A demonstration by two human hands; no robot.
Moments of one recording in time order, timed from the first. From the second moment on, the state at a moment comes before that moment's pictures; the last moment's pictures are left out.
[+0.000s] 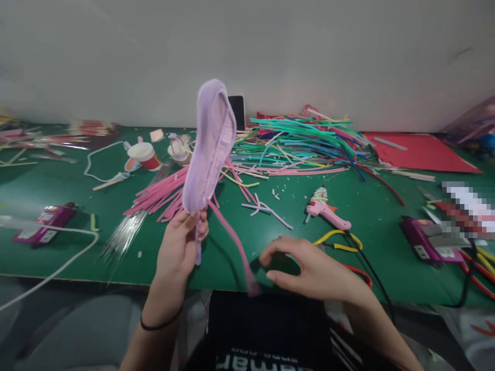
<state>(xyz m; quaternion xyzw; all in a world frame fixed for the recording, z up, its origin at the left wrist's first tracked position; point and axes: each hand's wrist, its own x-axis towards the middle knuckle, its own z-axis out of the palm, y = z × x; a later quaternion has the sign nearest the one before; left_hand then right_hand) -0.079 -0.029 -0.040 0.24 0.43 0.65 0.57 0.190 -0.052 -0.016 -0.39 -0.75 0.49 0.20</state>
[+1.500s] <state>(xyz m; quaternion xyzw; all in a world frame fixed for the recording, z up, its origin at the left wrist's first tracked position) 0.020 -0.018 -0.044 0.22 0.35 0.58 0.71 0.154 0.017 -0.050 -0.41 -0.69 0.35 0.48</state>
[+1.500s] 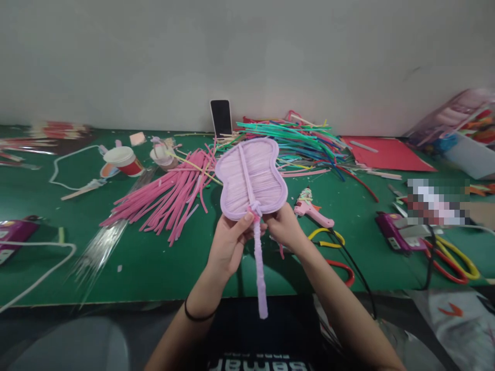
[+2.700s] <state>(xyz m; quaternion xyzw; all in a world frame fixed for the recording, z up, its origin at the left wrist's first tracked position) 0.002 -0.002 -0.026 0.36 0.36 0.69 0.51 0.150 -0.002 -0.026 -0.47 -0.61 0.41 0.49</state>
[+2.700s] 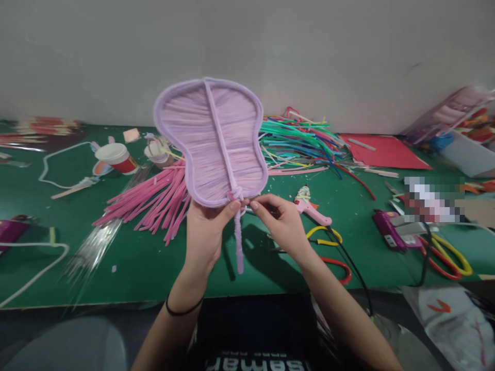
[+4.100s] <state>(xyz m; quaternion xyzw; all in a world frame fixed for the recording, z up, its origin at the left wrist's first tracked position) 0.009 0.001 -0.059 0.42 0.48 0.73 0.25 0.138 -0.034 0.015 -0.45 -0.77 0.24 0.40</state>
